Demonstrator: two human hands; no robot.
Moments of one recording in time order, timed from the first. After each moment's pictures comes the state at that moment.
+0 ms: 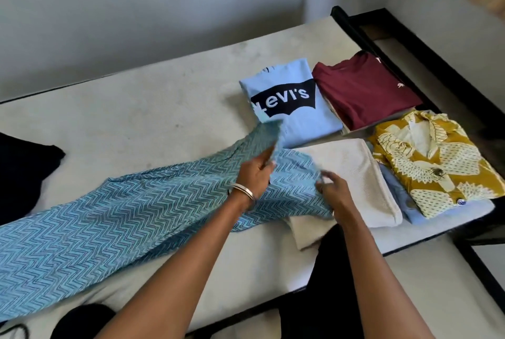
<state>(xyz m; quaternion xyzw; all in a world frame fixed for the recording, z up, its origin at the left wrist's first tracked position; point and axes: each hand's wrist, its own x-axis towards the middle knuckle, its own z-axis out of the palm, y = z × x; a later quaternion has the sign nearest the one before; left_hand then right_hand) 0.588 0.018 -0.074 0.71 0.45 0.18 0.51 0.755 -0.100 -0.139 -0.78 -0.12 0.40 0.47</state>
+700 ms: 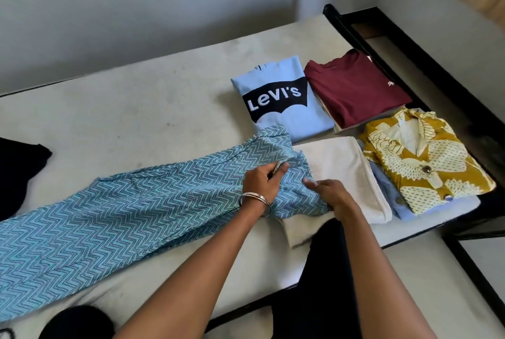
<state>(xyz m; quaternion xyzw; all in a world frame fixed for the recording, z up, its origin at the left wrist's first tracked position) 0.615 -0.009 -0.102 0.75 0.47 0.21 0.41 0.776 -0.106 -0.141 -0.79 -0.08 0.48 0.36</state>
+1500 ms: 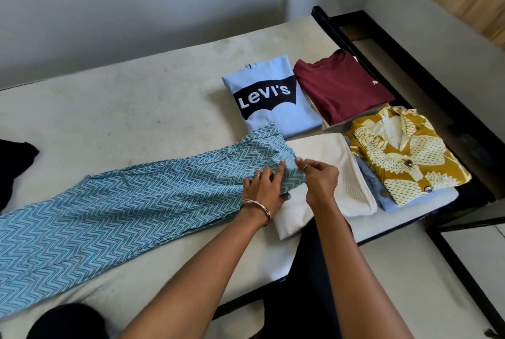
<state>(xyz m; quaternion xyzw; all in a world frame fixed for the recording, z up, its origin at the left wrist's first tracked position) 0.622 -0.042 -0.112 0.91 0.38 -0.08 0.17 0.743 -0.089 -0.107 -0.73 0.05 0.31 0.61</state>
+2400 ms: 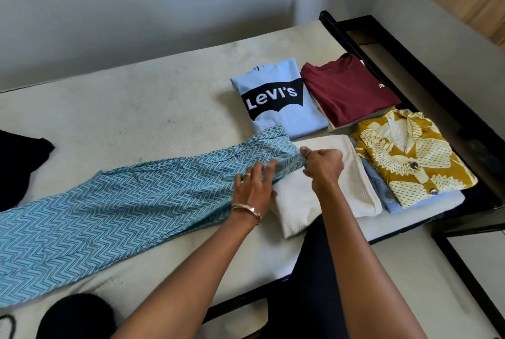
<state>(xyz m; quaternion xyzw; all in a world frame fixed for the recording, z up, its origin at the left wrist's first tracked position) 0.585 -0.034 -0.116 0.92 0.38 0.01 0.07 0.738 -0.072 -0.056 -0.83 -0.01 0.27 0.50</state>
